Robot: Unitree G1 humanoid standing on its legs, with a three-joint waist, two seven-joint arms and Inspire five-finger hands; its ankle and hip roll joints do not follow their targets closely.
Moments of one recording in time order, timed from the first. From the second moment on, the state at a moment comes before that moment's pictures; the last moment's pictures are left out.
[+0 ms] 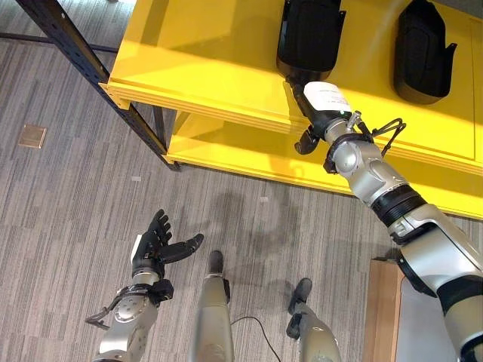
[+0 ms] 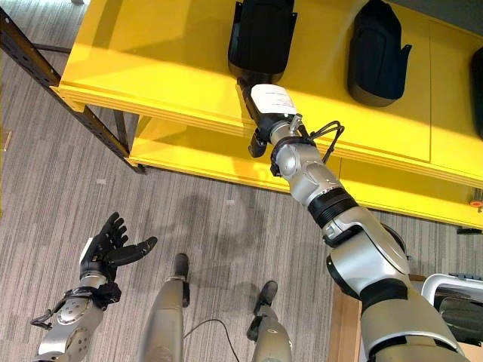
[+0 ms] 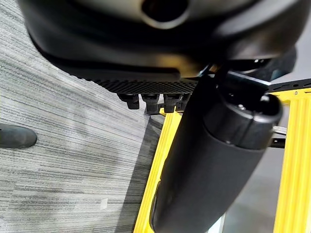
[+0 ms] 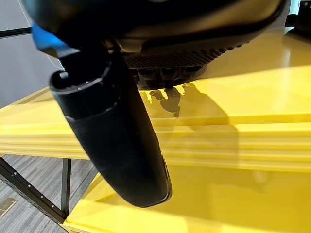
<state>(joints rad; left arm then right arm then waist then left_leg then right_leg) 0.10 0.48 -0.08 0.19 -0.58 -0.11 0.17 -1.16 -0.49 0.65 0.76 -0.43 0.07 -0.10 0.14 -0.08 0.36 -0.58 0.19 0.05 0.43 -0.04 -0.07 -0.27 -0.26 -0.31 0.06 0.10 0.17</state>
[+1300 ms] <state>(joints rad) 0.10 0.44 -0.06 0.19 -0.58 -0.11 0.19 -0.70 -0.55 0.41 0.30 -0.34 0.04 -0.11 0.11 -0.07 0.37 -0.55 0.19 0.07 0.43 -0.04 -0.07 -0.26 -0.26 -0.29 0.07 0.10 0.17</state>
